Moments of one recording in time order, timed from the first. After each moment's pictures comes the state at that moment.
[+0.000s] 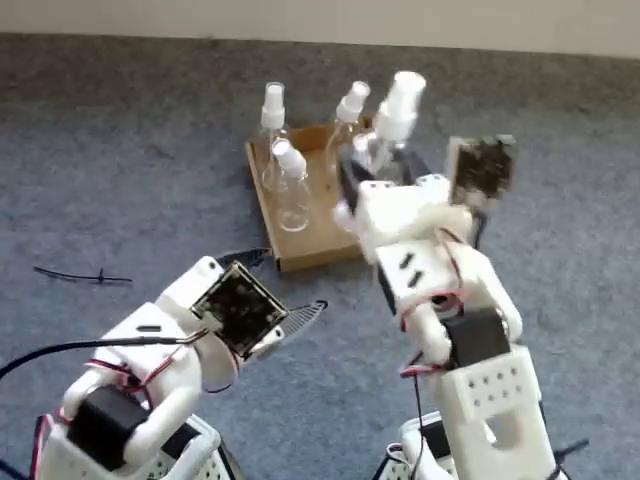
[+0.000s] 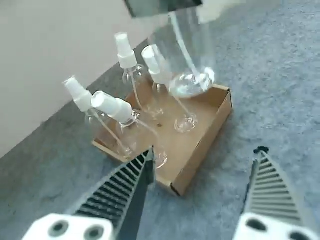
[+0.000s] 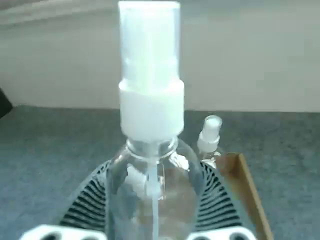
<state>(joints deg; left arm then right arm) 26.8 -81.0 52.3 64.9 -15.4 -23.6 -54.4 38.9 35.6 -10.8</state>
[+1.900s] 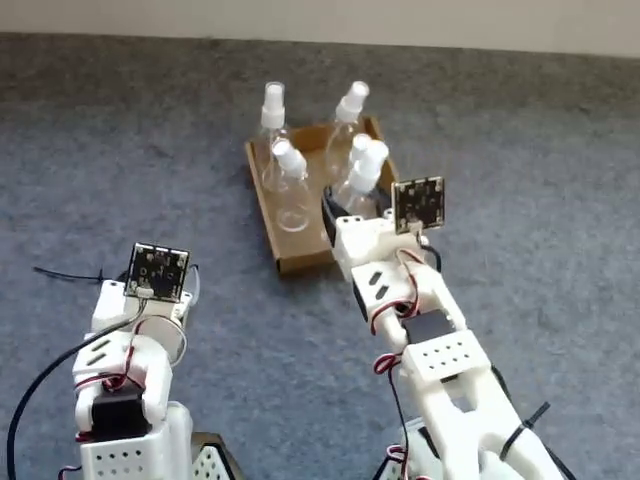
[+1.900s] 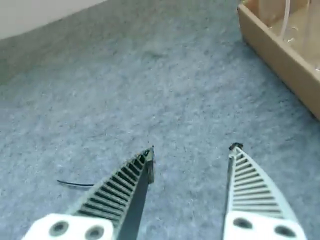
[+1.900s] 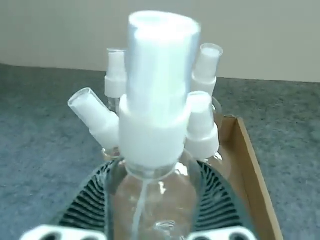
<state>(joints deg) -14.1 -103.6 87.5 56.3 -15.8 -22.4 -44.3 70.1 -5.2 -5.8</state>
